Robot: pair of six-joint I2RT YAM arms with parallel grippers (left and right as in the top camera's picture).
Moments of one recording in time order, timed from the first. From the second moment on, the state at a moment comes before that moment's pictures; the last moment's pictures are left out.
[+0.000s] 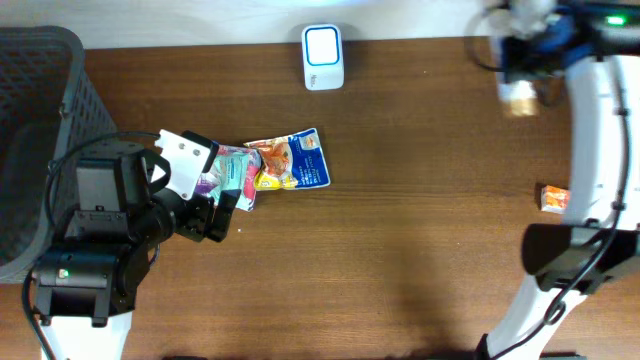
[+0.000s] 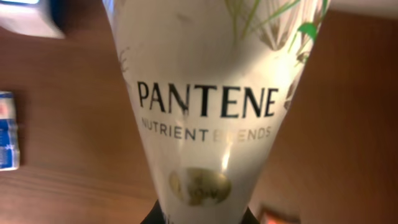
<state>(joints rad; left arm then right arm) -0.07 1.06 1.30 -1.03 0.24 0.29 -0.20 2.05 2.37 -1.40 -0.13 -0.26</state>
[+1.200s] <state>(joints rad) -0.07 1.06 1.30 -1.03 0.24 0.29 -0.52 2.09 1.72 -0.97 -0.40 0.49</state>
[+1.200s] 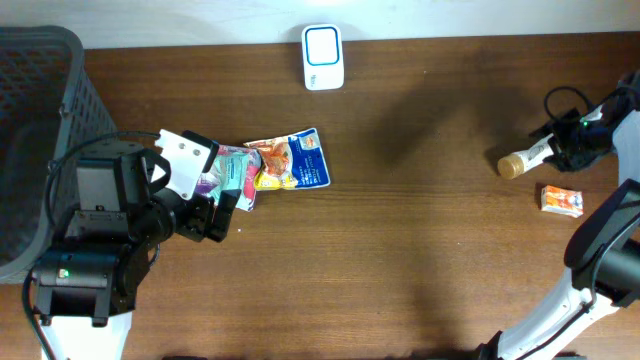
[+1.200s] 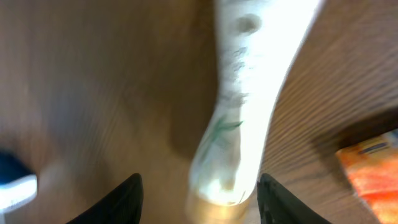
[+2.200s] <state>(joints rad) 0.04 0.86 1.30 -1.00 0.12 0.22 0.68 2.07 1.81 -0.86 -0.01 -0.39</state>
